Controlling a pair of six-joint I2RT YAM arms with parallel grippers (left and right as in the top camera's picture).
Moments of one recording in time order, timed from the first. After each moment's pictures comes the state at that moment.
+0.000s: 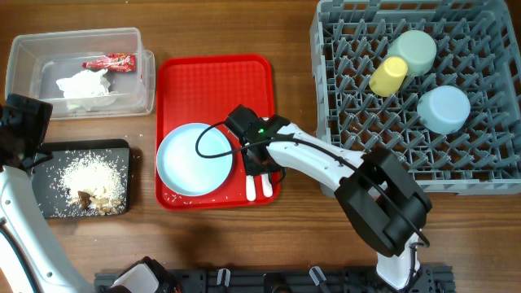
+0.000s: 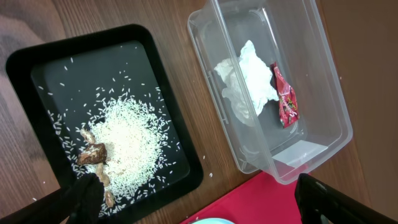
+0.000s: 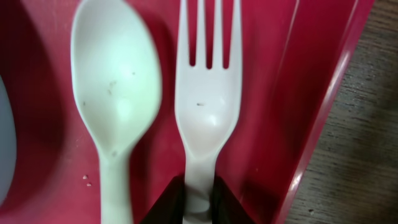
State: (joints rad) left arm 0.61 1.32 1.42 -1.07 -0.01 -0.71; right arm 0.80 2.02 1.34 -0.80 0.04 0.57
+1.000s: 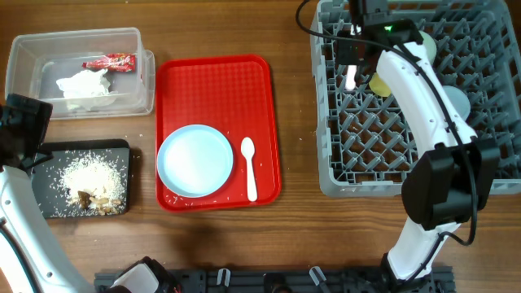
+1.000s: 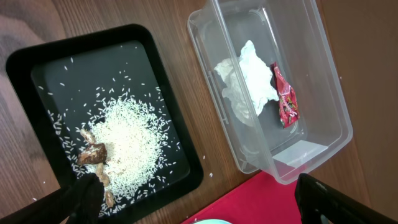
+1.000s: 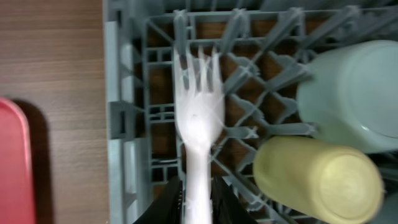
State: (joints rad) left arm 0.61 1.32 1.42 -1.07 -0.01 -0.71; right arm 0.20 1.97 1.78 -0.84 0.17 0.18
